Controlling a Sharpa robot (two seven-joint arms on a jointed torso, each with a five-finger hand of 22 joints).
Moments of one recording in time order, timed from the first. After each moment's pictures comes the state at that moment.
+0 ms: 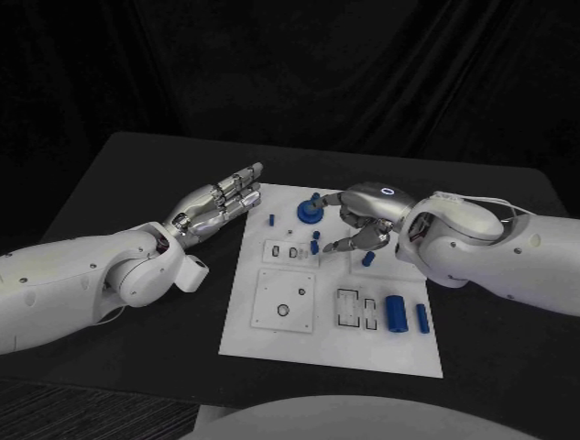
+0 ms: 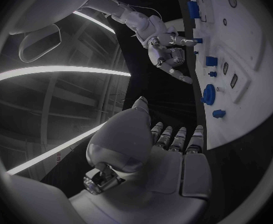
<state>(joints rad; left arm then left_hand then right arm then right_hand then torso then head) 1.19 -0.90 -0.22 1.49 -0.31 -0.03 0.58 1.38 0.24 -0.20 0.29 0.28 0.10 -0.05 0.02 0.02 0.00 0.03 0.00 0.00 0.00 0.15 0.00 0.00 0.16 0.02 0.27 0.01 0.01 1.30 -0.80 -0.25 1.62 -1.49 -0.38 -0.03 1.38 -0.19 0.09 0.29 0.06 0.55 0.10 0.06 0.16 1.47 0.01 1.57 1.31 1.46 -0.05 1.57 1.31 0.05 1.45 0.06 1.26 1.31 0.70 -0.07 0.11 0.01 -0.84</state>
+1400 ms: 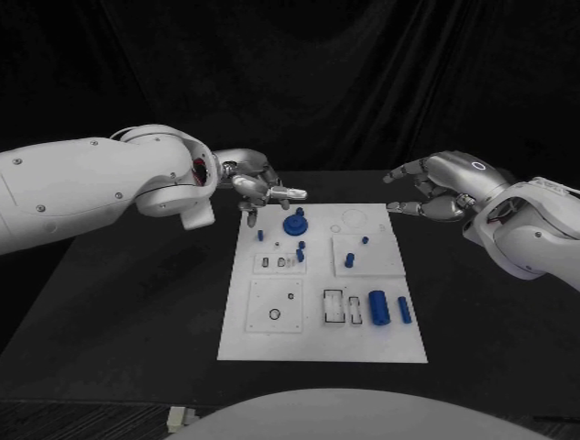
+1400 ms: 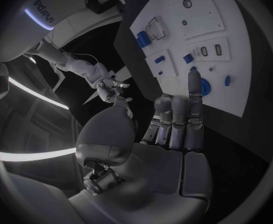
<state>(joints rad) 1.48 -0.79 -0.22 1.52 -0.83 0.16 -0.19 0.99 0.09 -0.29 0.29 0.05 0.76 0.16 0.26 0.19 1.11 0.09 1.30 1.08 1.17 0.04 1.35 1.02 0.17 0.96 0.14 0.81 0.46 1.34 -1.01 -0.25 1.63 -1.52 -0.55 0.00 1.38 -0.10 0.12 0.28 0.12 0.80 0.11 0.11 0.17 1.46 0.01 1.57 1.31 1.46 -0.05 1.57 1.31 0.05 1.44 0.06 1.27 1.31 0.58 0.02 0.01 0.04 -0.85</state>
